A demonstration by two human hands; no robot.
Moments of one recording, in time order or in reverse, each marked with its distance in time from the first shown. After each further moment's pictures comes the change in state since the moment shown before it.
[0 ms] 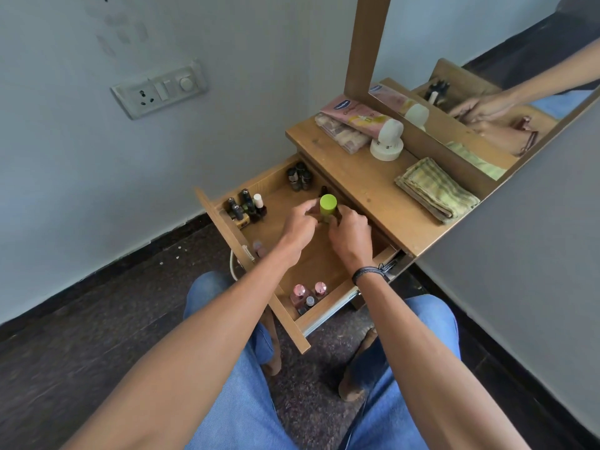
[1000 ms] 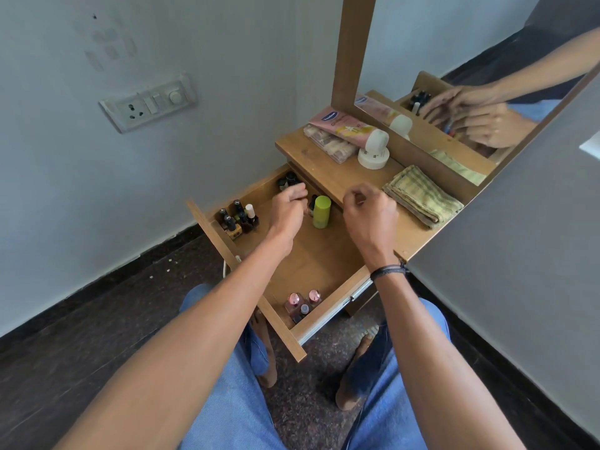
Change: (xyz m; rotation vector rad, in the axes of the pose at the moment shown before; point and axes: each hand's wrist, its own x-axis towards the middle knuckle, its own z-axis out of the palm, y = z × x) left_hand -0.009 0.056 -0.011 -0.097 0.100 0.051; right_hand 0.001 -0.034 -0.070 0.062 0.322 -0.095
